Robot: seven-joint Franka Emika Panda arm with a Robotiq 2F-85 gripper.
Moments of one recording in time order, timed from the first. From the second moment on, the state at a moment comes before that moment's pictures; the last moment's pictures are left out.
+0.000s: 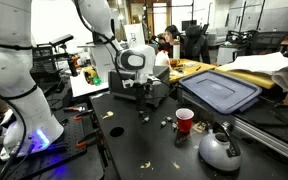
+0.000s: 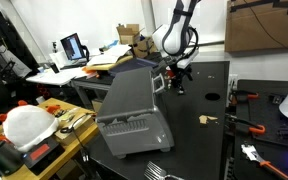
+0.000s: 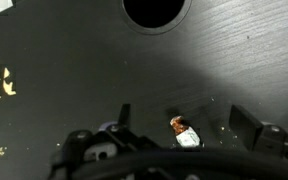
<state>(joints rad) 0.02 0.37 -0.21 -2.32 -0.17 2.41 0.27</state>
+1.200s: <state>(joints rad) -0.05 0.41 -0.18 -2.21 -0.13 2.25 0.22</state>
